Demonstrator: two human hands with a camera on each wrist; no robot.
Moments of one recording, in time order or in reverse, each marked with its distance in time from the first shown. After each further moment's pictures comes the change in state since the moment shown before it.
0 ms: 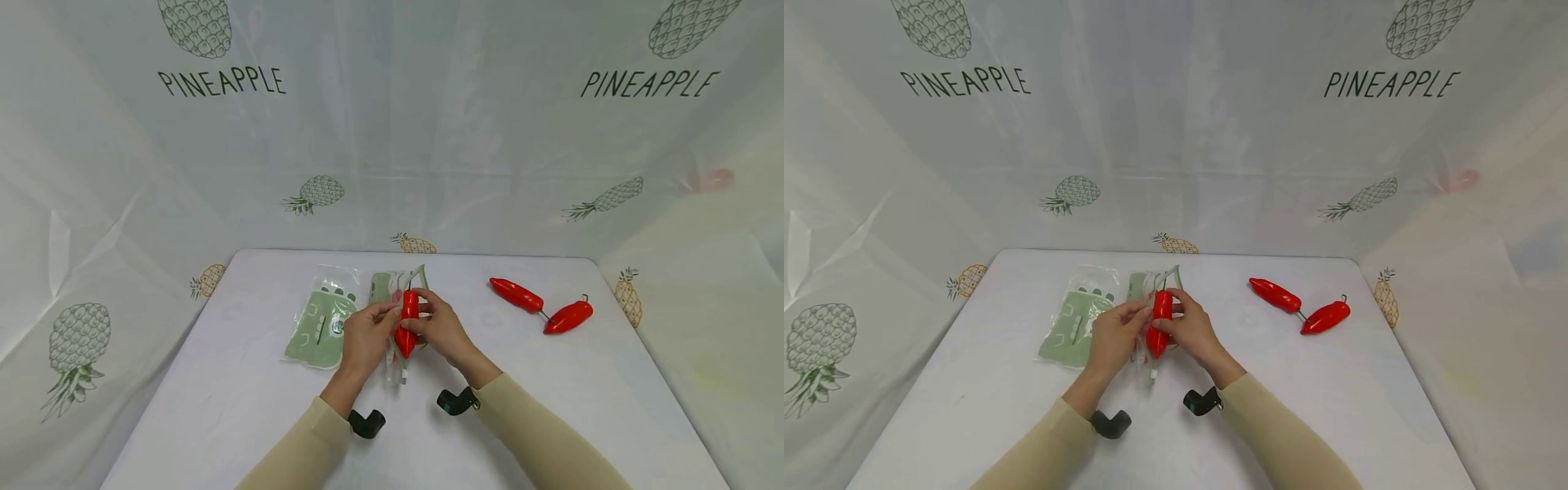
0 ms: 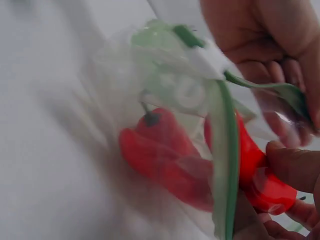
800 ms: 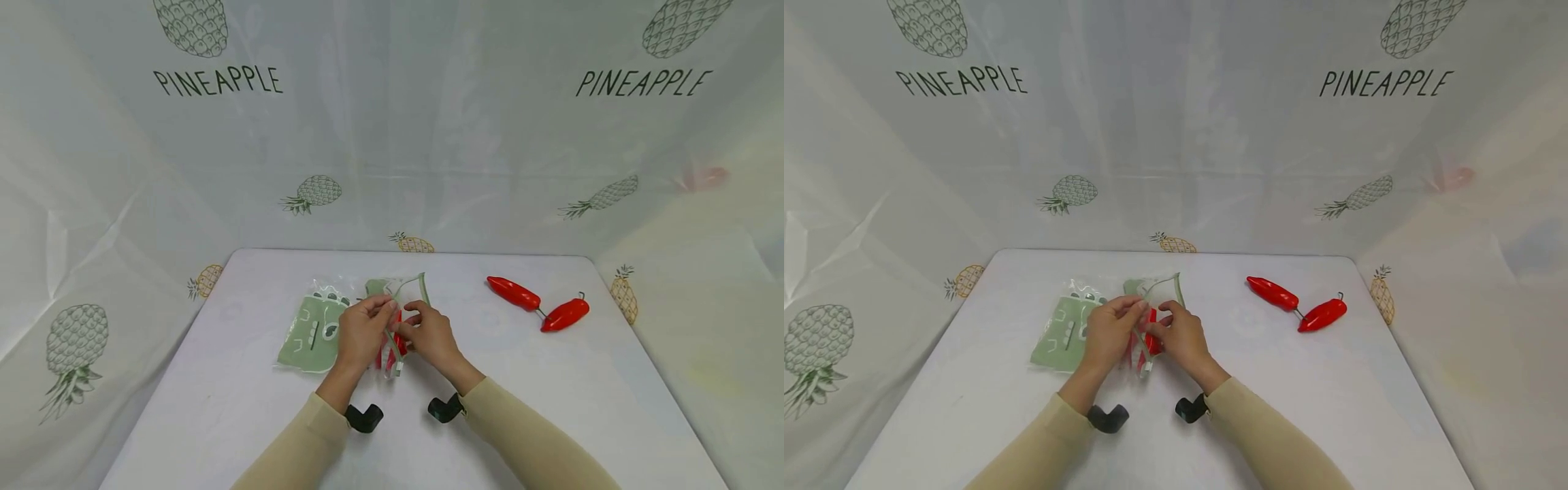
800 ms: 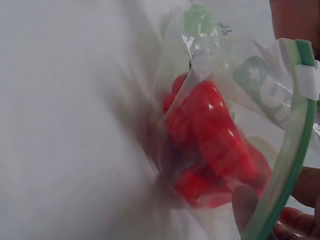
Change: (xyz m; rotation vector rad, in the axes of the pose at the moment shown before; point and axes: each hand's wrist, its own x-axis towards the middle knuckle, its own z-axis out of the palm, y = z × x) left_hand 0.006 0.005 -0.005 -0.072 0.031 0.016; right_hand -0.007 0.010 0.020 -0.204 0.084 -0.070
